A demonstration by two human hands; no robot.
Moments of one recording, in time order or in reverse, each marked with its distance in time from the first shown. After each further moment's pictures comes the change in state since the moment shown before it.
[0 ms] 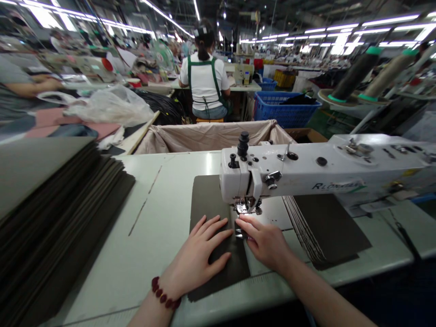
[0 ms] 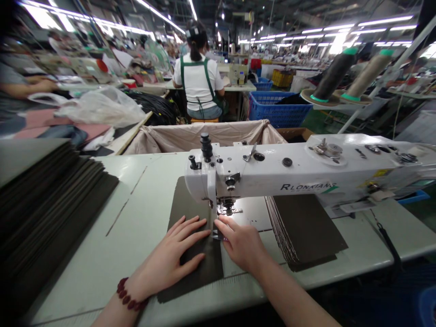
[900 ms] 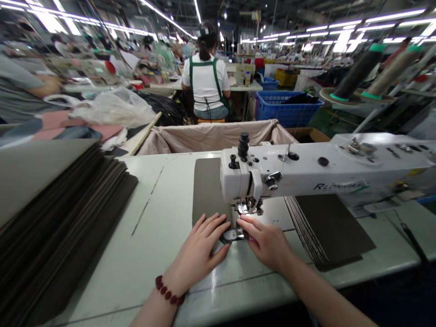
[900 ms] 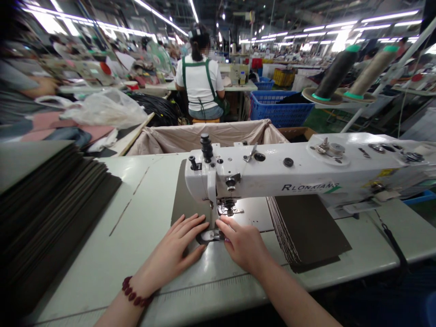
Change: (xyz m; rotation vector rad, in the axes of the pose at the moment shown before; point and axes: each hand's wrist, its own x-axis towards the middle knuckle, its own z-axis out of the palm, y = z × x) left_hand 0.005 -0.005 0.010 0.022 0.086 -0.066; right_hand -0.001 0.002 0.002 -0.016 -0.010 0.012
